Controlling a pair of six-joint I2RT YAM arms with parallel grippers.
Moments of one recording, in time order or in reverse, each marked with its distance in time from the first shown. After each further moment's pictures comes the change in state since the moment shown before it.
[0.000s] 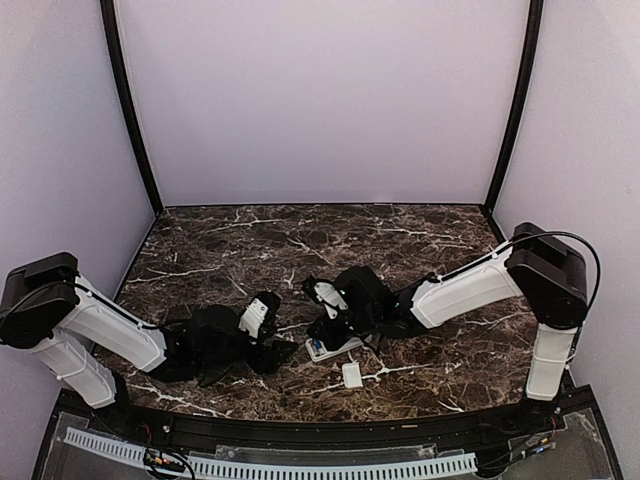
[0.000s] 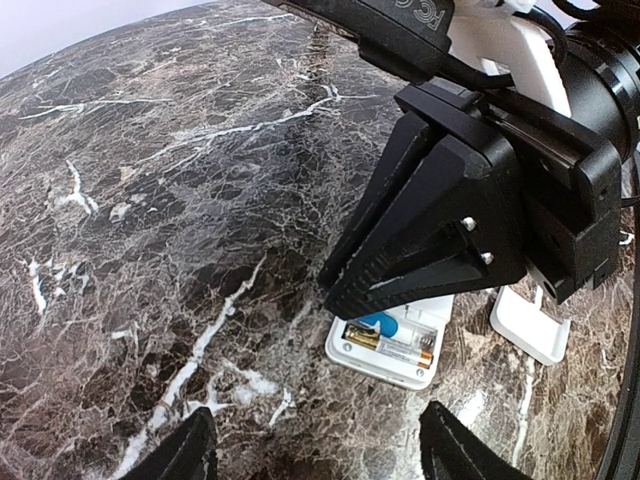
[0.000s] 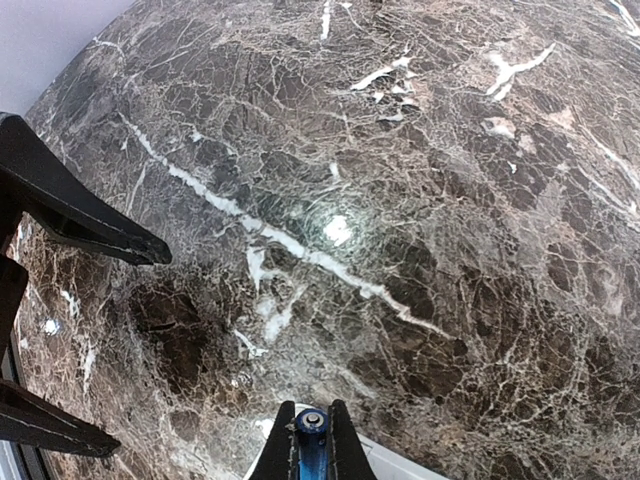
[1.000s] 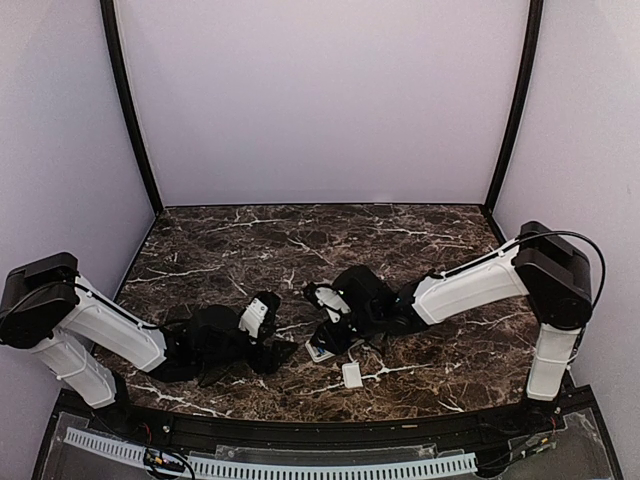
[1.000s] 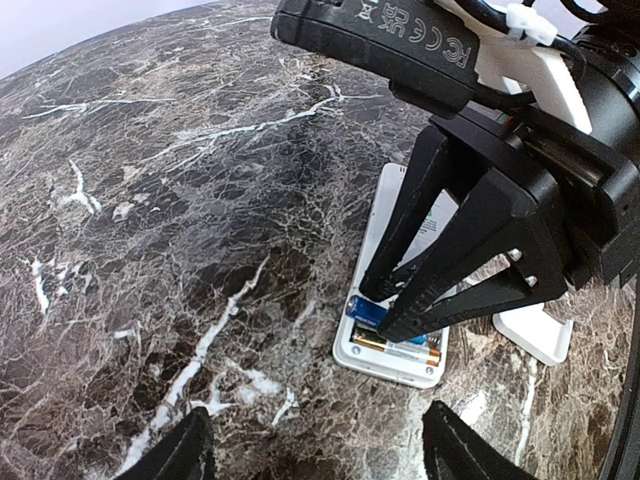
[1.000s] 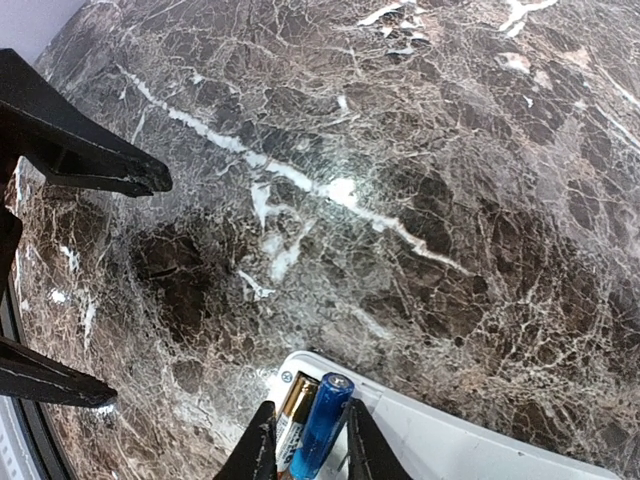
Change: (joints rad) left arm 0.000 0.000 0.000 -0.002 -0.006 0.003; right arm 0.002 -0.024 0.021 -0.152 -0.027 0.004
